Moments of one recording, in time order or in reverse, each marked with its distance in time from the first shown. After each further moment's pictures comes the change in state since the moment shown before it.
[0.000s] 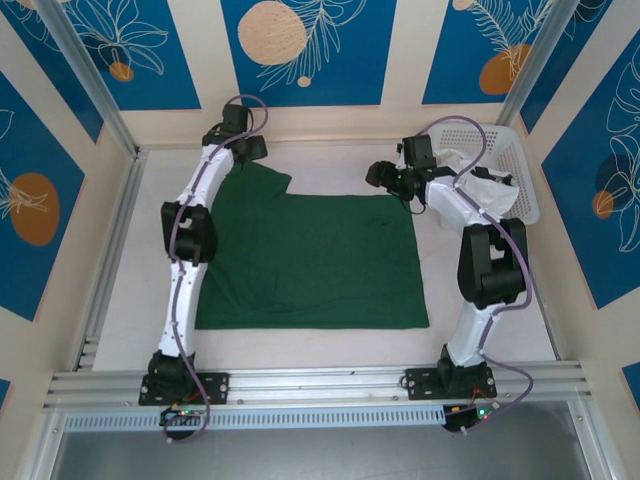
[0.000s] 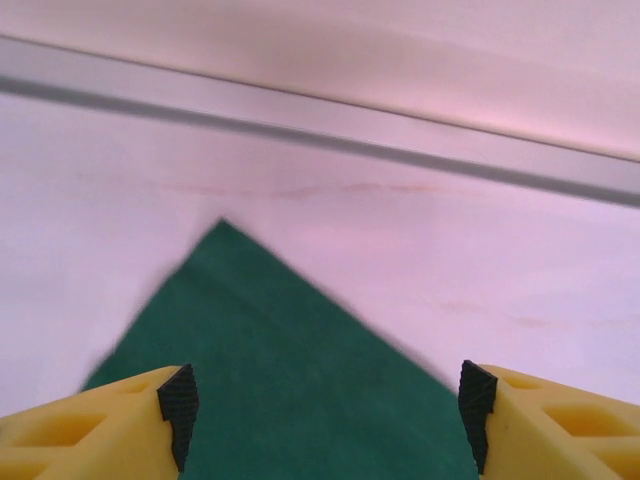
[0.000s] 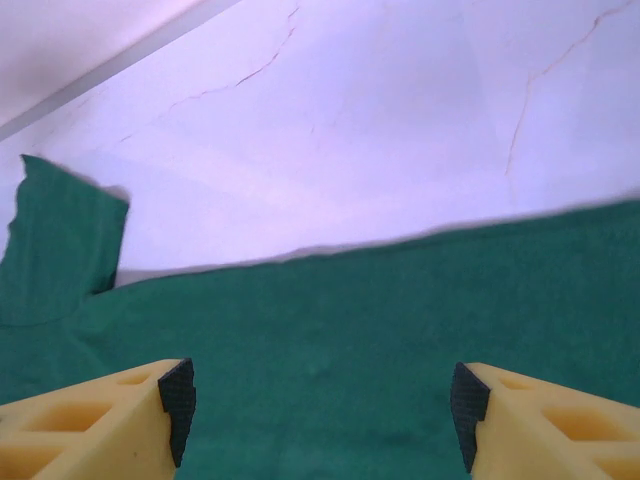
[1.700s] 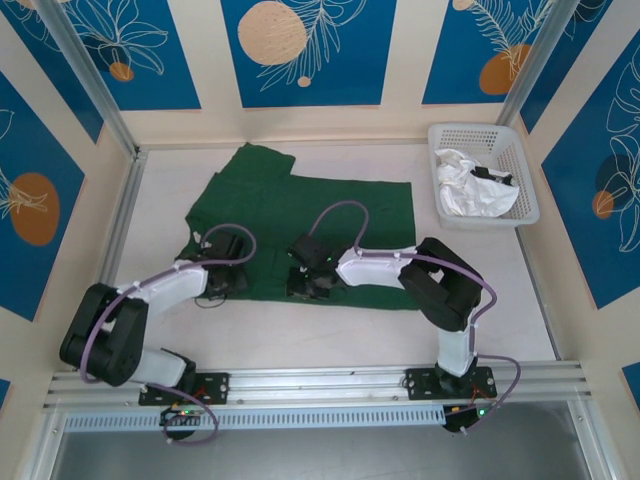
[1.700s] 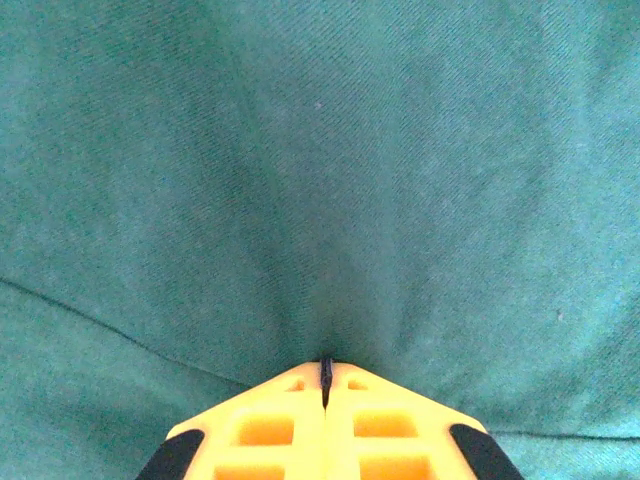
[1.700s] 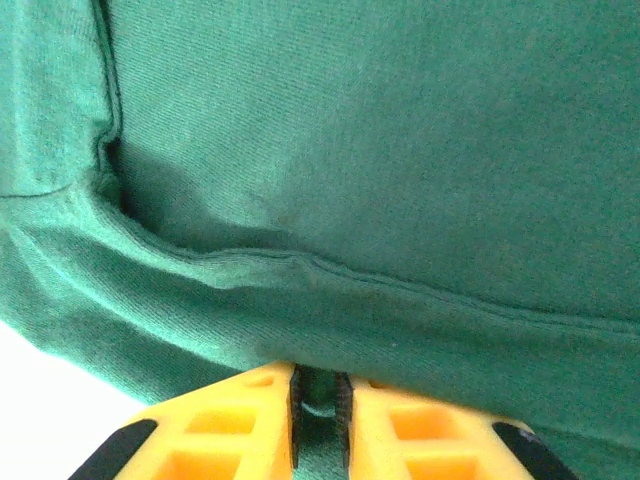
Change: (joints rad) left arm -0.237 -1.287 -1.999 0.307 -0.068 -0.355; right arm 0.766 0.025 -0.335 0.077 0.027 0.465
